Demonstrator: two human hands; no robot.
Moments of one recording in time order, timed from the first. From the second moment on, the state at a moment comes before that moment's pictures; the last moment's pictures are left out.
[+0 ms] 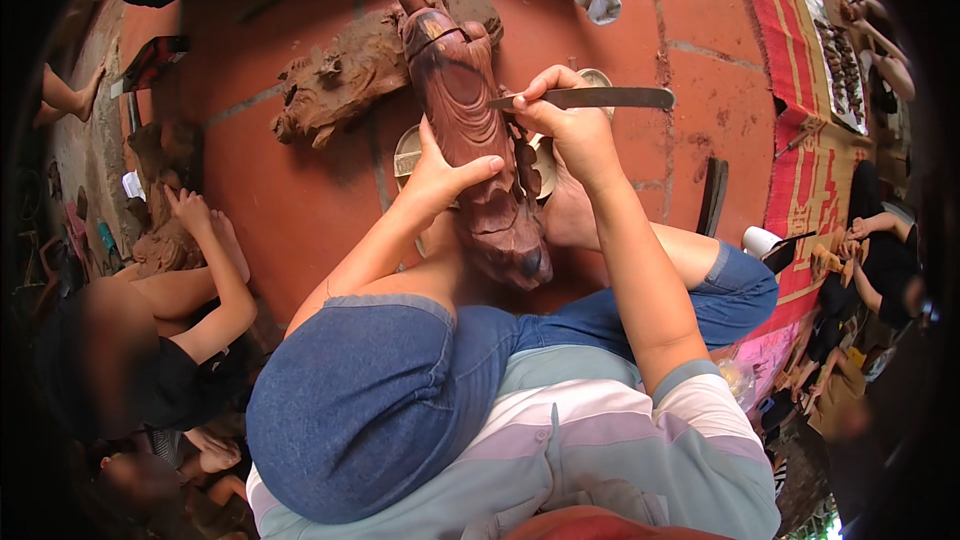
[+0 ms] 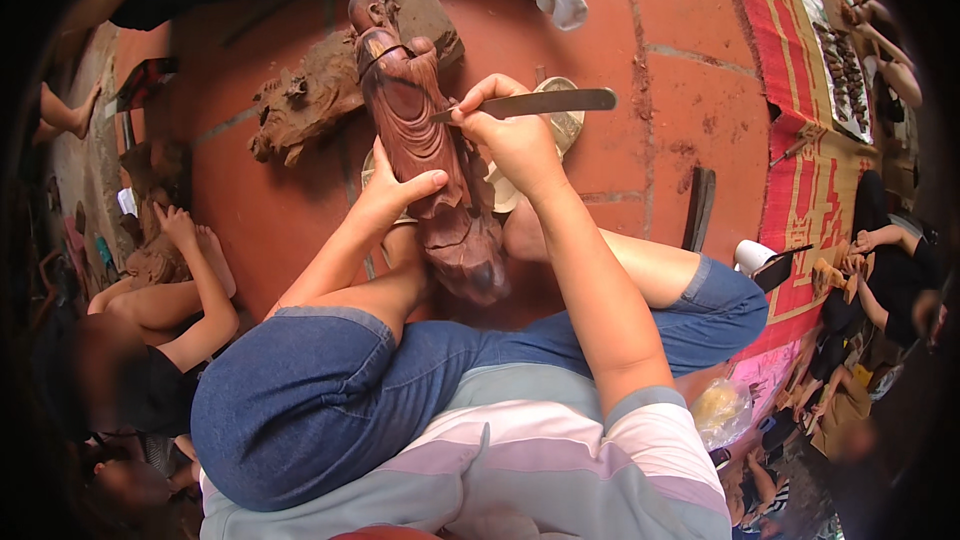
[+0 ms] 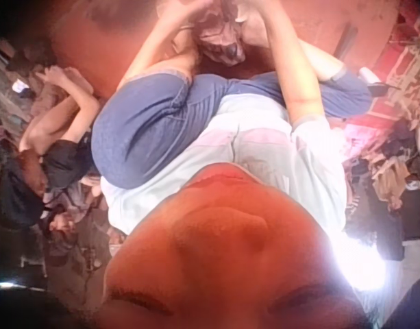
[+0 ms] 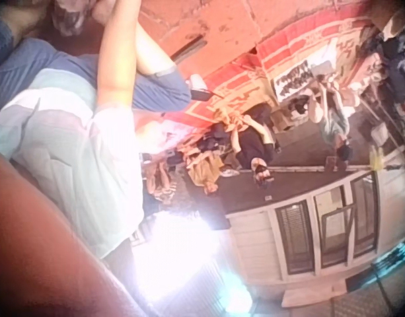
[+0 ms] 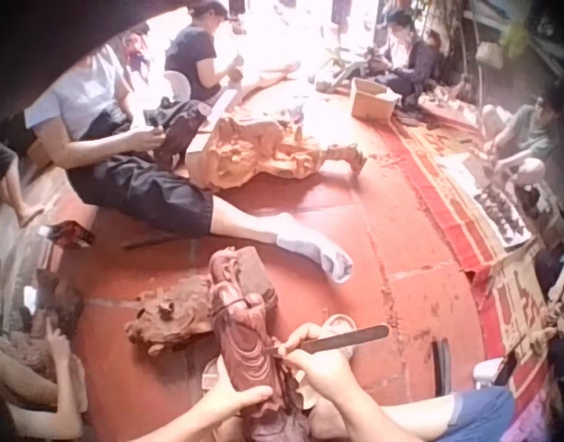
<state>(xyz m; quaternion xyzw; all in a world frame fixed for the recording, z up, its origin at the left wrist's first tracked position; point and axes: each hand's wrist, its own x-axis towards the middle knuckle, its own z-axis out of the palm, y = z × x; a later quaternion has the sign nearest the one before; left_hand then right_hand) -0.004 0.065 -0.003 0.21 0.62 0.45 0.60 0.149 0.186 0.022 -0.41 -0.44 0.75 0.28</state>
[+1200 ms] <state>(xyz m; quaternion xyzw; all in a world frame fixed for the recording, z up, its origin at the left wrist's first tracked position) -0.002 0.065 -0.002 0.20 0.60 0.48 0.61 0.117 0.141 0.053 -0.48 -0.53 0.62 0.31</state>
